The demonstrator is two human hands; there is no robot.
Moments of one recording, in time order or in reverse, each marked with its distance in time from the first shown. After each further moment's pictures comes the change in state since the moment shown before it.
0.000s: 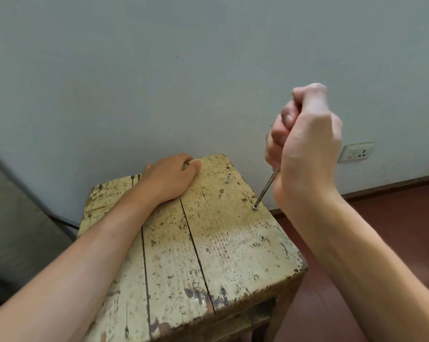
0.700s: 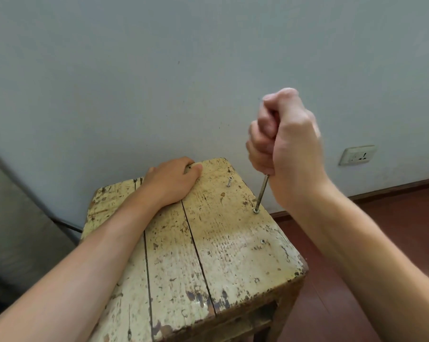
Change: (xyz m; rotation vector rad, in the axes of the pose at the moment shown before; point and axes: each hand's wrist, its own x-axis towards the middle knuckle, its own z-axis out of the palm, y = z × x) left_hand 0.000 0.000 0.001 0.011 0.021 -0.001; right_hand 0.010 0.001 -0.002 -0.034 -0.395 0.071
